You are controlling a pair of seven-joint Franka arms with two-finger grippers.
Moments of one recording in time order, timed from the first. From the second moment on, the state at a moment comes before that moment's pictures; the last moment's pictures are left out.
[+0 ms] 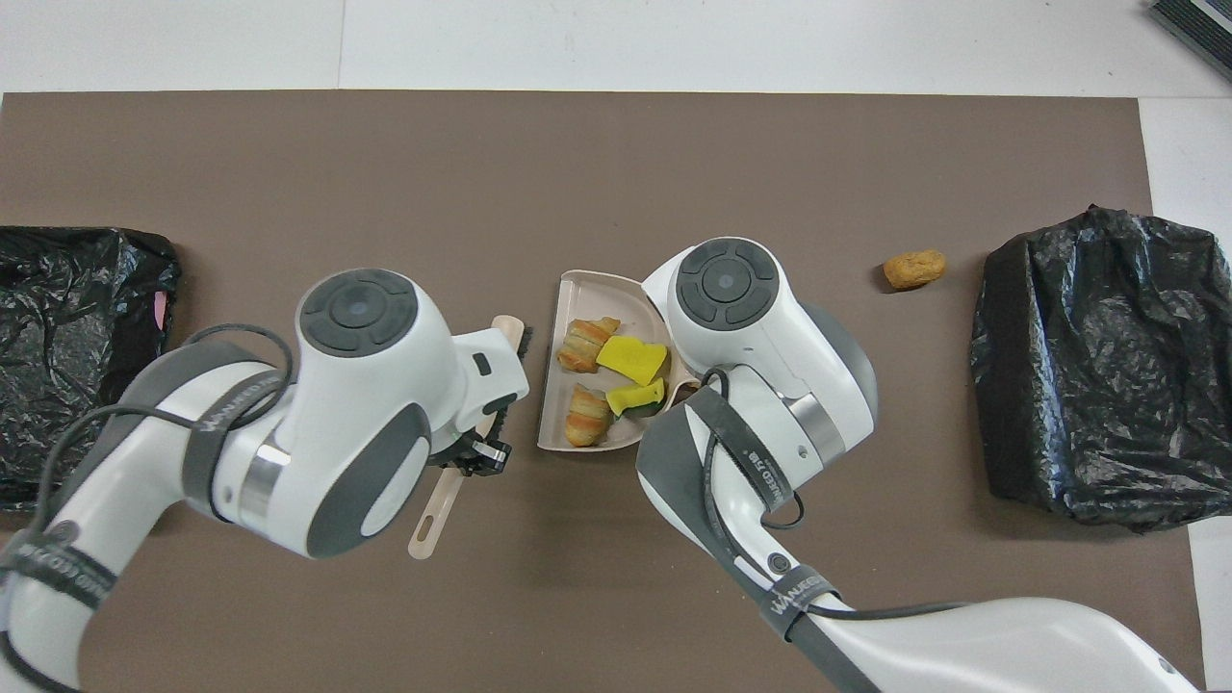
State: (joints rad) left arm -0.43 0.04 -0.07 -1.96 -0.11 1.75 -0.10; right arm 0.34 0.32 0.16 -1.75 -0.18 1.94 -0.84
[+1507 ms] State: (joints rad) left arm -0.84 -0.07 -0.10 -2.34 -0.20 2.18 -0.91; right arm -0.30 0.18 0.14 -1.60 -0.17 1.76 -1.82
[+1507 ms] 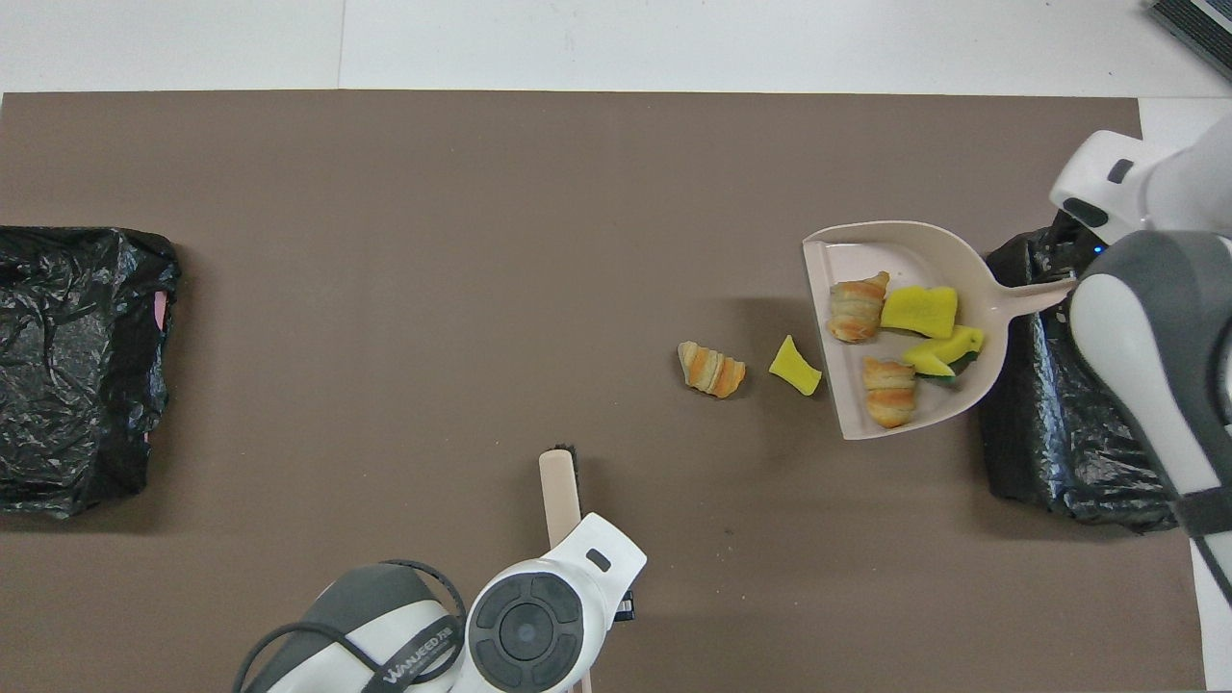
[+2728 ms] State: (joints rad) left arm -0.71 -0.04 -0.07 -2.25 -0.20 2.17 -0.91; right arm -0.49 -0.01 0.13 -1.89 -0.70 1.98 -1.61
